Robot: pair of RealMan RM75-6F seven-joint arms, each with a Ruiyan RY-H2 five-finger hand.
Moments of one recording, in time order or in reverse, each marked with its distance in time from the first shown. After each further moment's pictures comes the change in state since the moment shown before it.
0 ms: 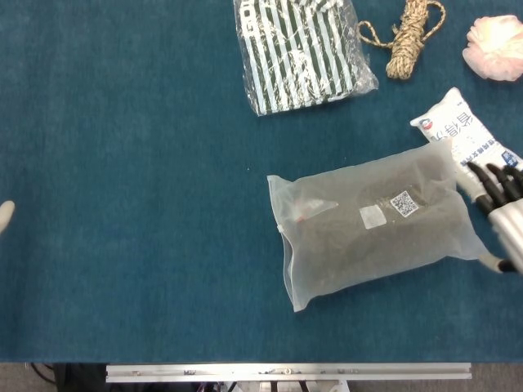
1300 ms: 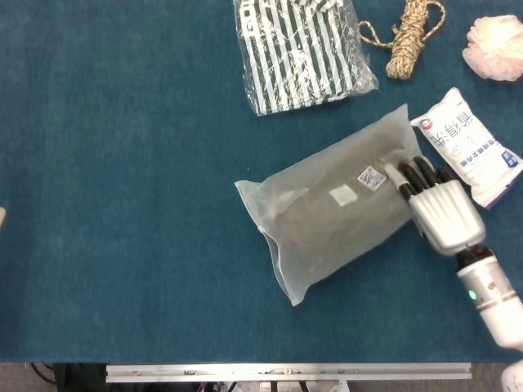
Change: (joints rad) left arm 0.017 0.040 0.012 0.024 0.025 -0.013 -0.118; right arm 0.087 -0.529 0.072 0.488 0.016 0.016 -0.163
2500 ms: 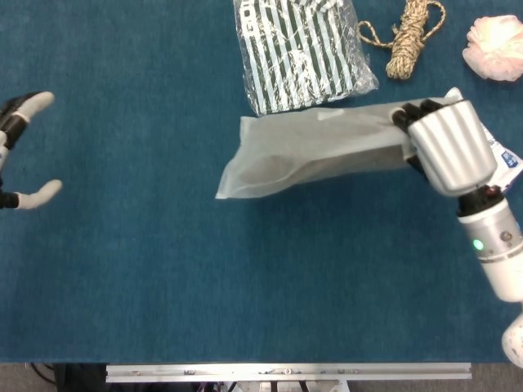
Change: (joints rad) left arm -0.275 0.152 -0.058 -0.051 0.000 -0.410 -0.259; right arm 0.166 0.174 0.222 -0.344 -0.004 0.085 0.023
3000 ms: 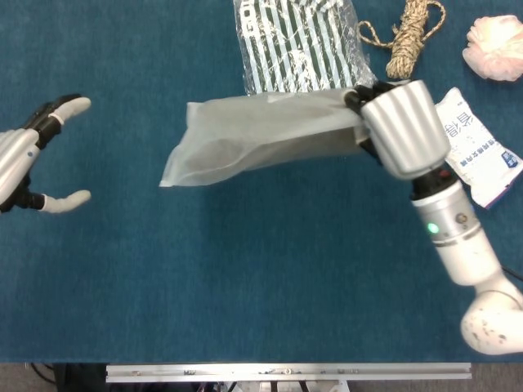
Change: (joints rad) left arm -0.077 0.047 0.004 -0.067 0.022 -0.093 -0.074; right arm 0.126 -0.118 0.088 -0.026 0.114 -0.037 -0.071
